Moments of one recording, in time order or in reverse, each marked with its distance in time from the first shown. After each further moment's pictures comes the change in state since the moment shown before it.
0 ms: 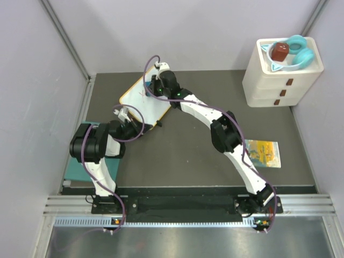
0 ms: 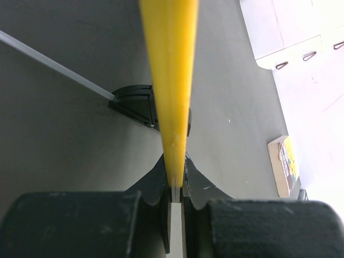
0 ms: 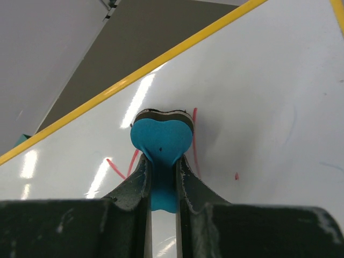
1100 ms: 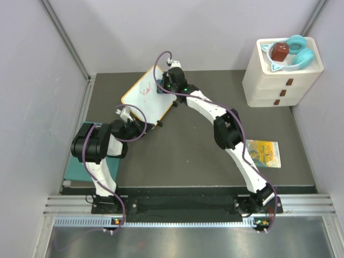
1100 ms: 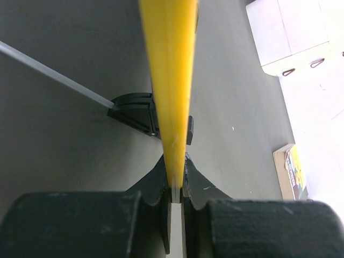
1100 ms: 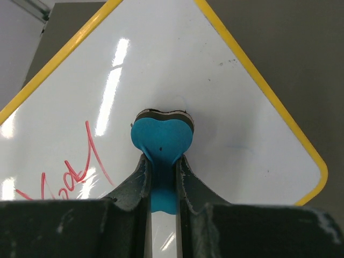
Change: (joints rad) left arm -0.049 0.002 0.010 -0.012 -0.084 0.000; right arm -0.068 0.037 0.055 -0.120 0.099 0.061
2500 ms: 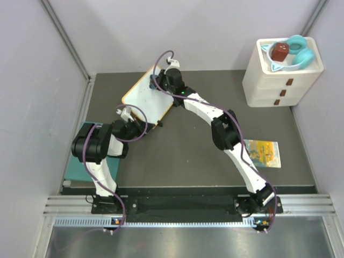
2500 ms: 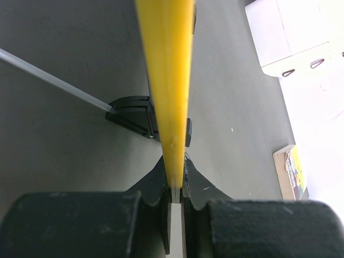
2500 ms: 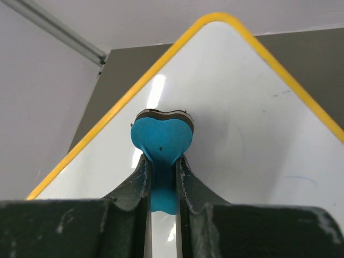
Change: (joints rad) left arm -0.014 0.000 0.000 0.008 -0.015 -0.002; right arm 0.016 0.023 -0.010 0.221 -0.037 0.131
